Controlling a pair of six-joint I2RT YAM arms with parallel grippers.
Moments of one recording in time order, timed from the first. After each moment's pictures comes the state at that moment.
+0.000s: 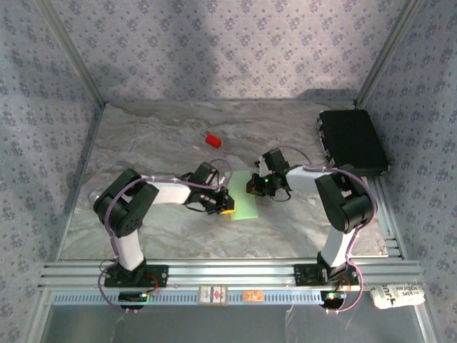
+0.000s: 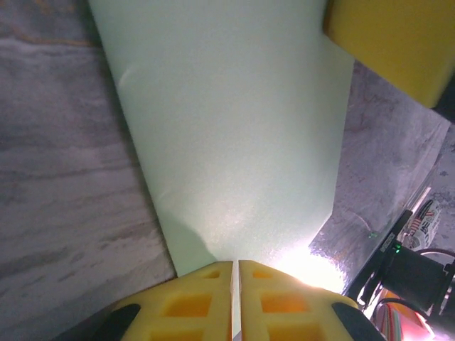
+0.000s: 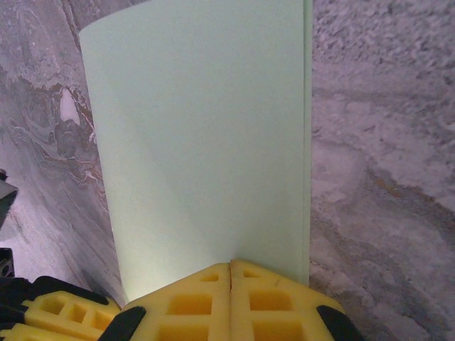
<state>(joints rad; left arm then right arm) -0.70 1.79 0.83 -0.04 0.64 -0.85 0.45 1.78 0.87 -0.16 -0.48 0.55</state>
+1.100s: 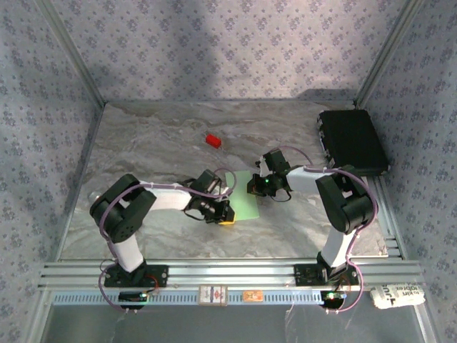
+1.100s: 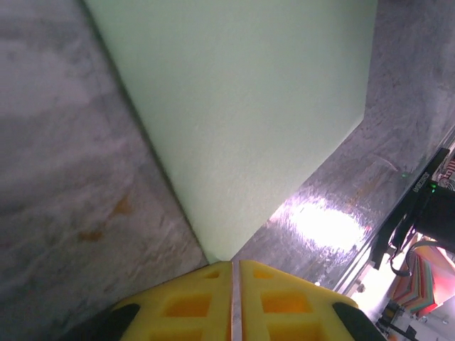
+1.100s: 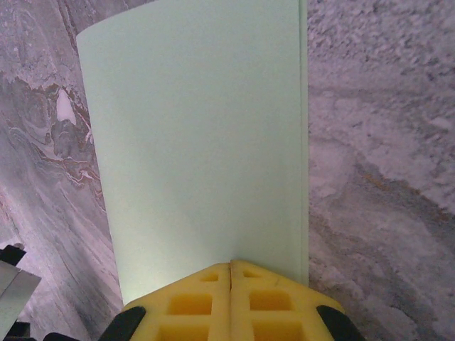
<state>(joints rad) -0.77 1.74 0.79 -0.15 0.66 -0.74 0.45 1.77 0.87 -0.16 -0.48 0.55</state>
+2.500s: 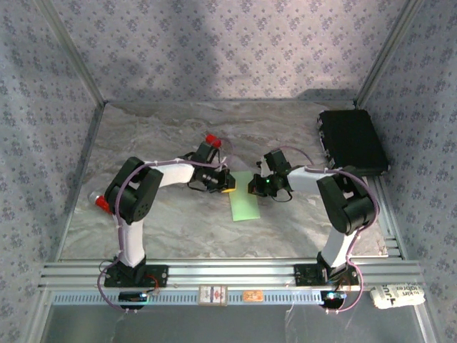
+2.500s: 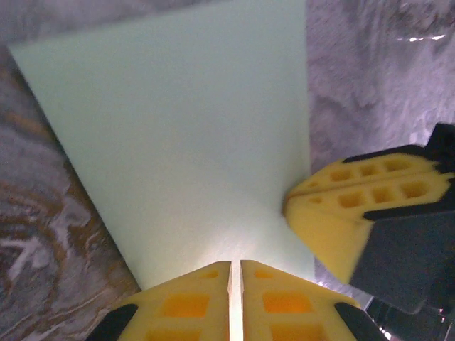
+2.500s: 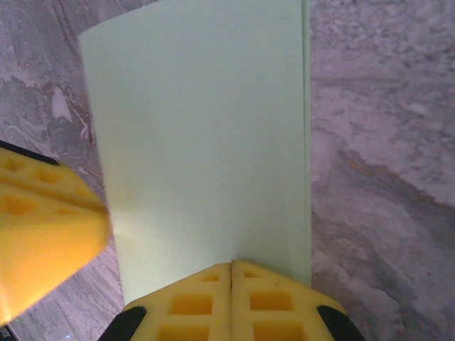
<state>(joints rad) -0.60 1.95 1.14 -0.21 0.64 -0.67 0.45 1.75 0.86 -0.17 -0.48 0.56</state>
